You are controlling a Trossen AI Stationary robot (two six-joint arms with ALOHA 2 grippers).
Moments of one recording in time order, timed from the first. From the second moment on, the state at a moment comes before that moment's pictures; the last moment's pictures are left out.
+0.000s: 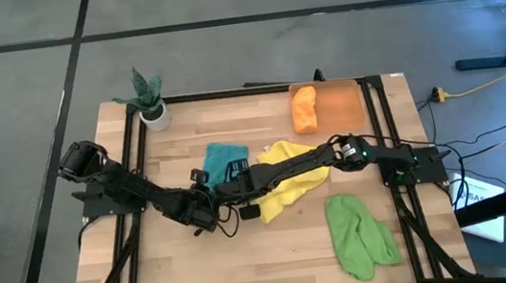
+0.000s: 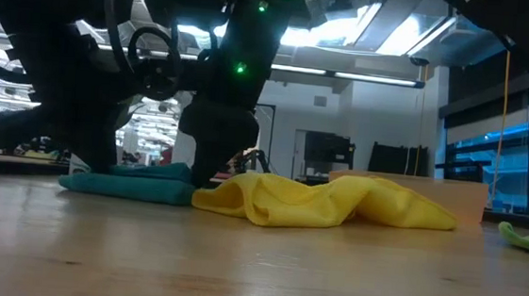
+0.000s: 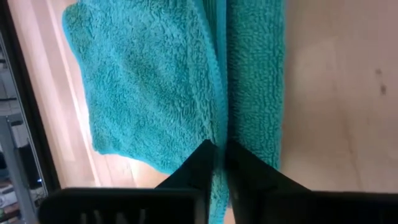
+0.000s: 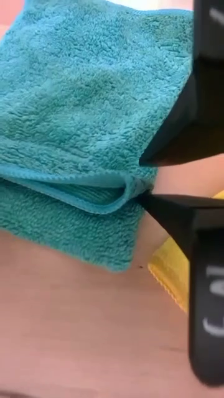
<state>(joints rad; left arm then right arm) -0.41 1.60 0.76 -0.65 -0.64 -0.09 0.14 2.46 2.10 -0.91 0.32 -0.06</state>
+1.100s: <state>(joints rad) -0.47 1.60 0.88 -1.04 -0.75 -0.34 0.17 2.41 2.10 -0.92 0.43 -0.06</state>
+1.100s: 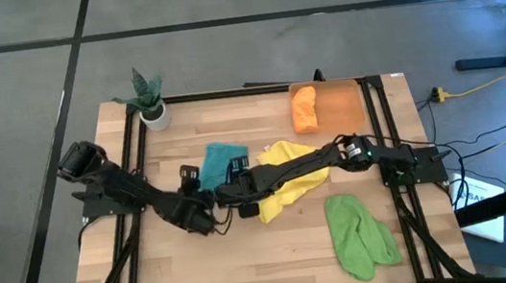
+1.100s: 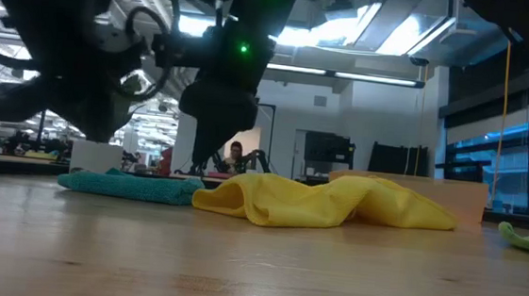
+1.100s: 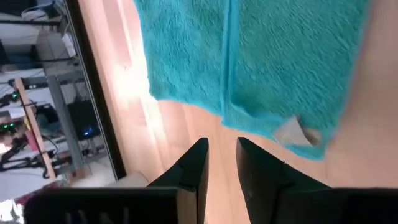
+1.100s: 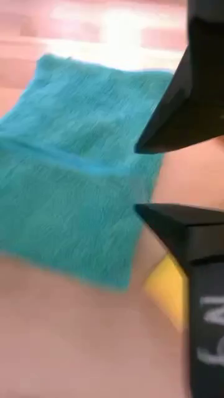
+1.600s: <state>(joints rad) -0.73 1.60 0.88 -1.18 -0.68 -0.75 0.19 2.47 2.10 -0.79 0.23 -0.34</state>
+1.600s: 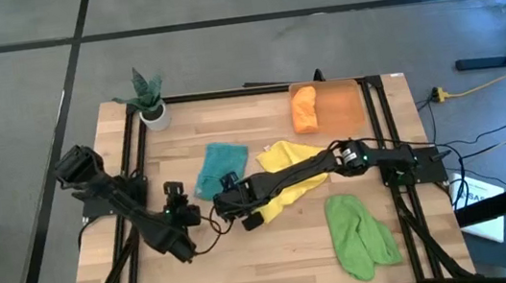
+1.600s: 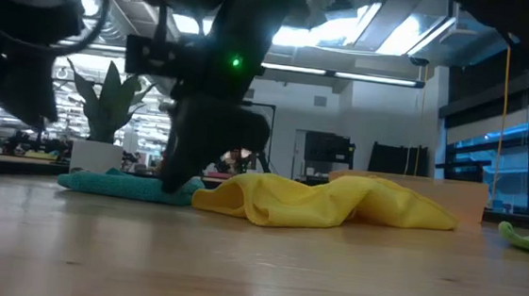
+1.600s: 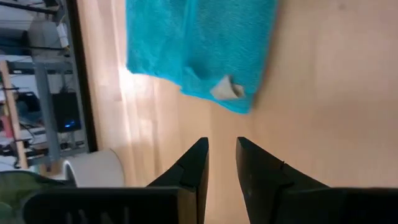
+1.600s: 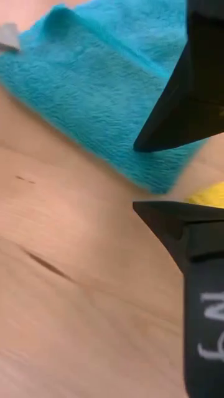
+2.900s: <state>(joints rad) -0.78 1.60 0.86 -1.05 -0.81 -0.76 0.19 2.54 2.11 -0.73 0.38 -0.21</state>
